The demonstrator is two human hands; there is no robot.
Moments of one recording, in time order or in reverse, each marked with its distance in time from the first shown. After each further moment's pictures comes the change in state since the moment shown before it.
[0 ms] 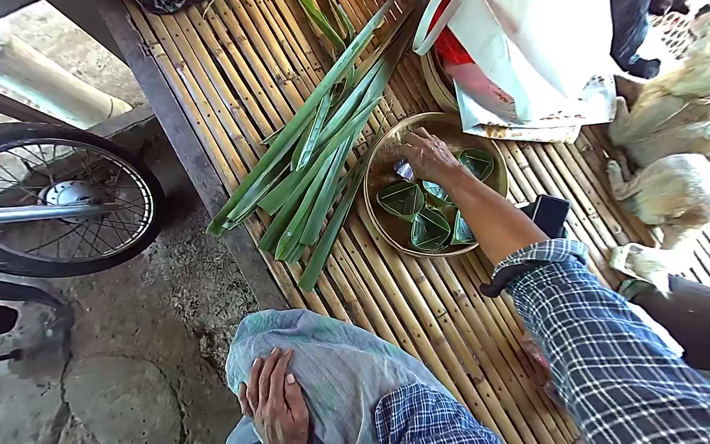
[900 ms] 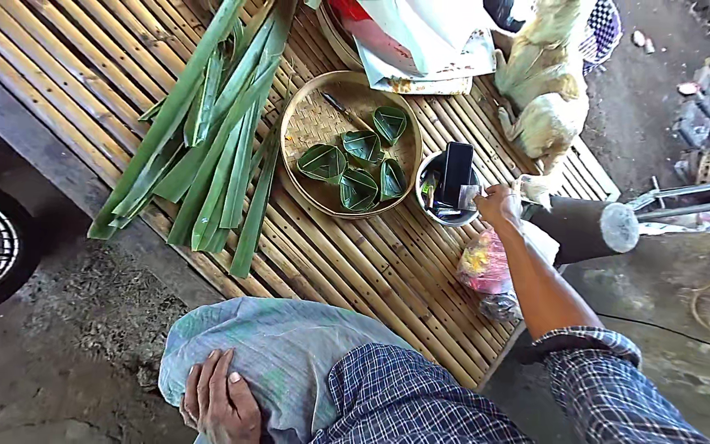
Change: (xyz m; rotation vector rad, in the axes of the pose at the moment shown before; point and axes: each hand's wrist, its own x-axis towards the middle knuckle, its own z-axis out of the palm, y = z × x) left_hand -0.011 -0.014 -0.011 -0.107 -0.046 0.096; right_hand -0.367 0.005 -0.040 0.321 0.068 1.449
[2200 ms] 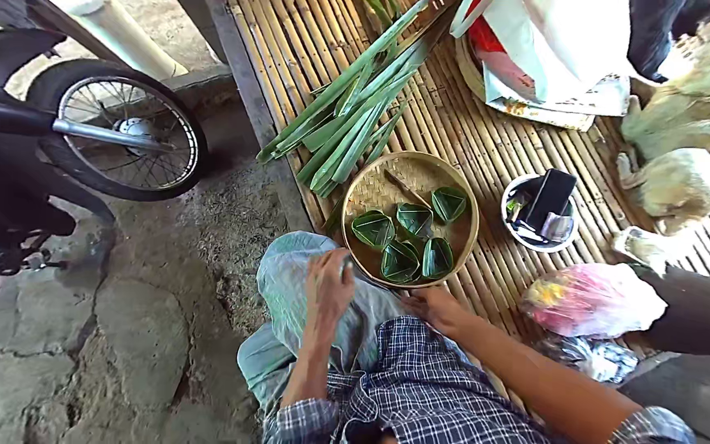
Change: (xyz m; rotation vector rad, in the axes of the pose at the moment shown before) left_hand 0.054 0.094 -0.018 -0.112 -0.249 -0.069; right_hand -0.287 -0.054 0.128 0.758 -1.029 0.346
